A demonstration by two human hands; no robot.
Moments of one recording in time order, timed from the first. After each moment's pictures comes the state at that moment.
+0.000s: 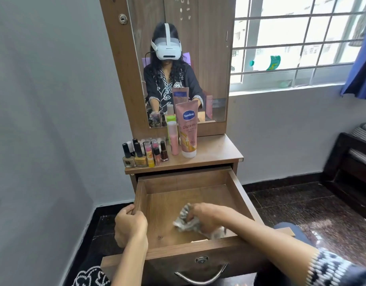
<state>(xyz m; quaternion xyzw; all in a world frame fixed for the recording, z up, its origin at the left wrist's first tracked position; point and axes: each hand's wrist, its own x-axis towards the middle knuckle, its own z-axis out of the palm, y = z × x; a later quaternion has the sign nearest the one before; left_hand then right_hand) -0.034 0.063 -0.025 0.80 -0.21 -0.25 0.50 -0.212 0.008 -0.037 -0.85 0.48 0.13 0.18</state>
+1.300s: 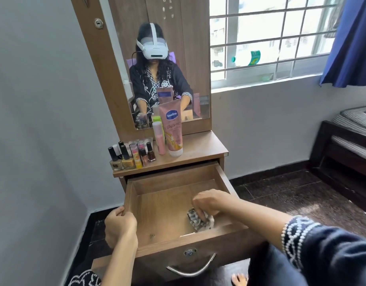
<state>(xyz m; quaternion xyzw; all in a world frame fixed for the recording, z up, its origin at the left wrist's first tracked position) -0.037 0.069 -0.018 0.80 -0.21 -0.26 0.50 -0.240 0.009 -0.012 -0.85 0.46 0.22 0.12</state>
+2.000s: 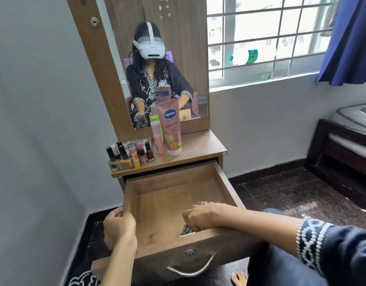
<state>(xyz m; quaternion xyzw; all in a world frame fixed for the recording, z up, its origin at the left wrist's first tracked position) -0.037 0.068 -0.018 0.80 -0.21 -0.26 0.50 -0.232 0.030 -0.029 -0.88 0.43 0.17 0.12</state>
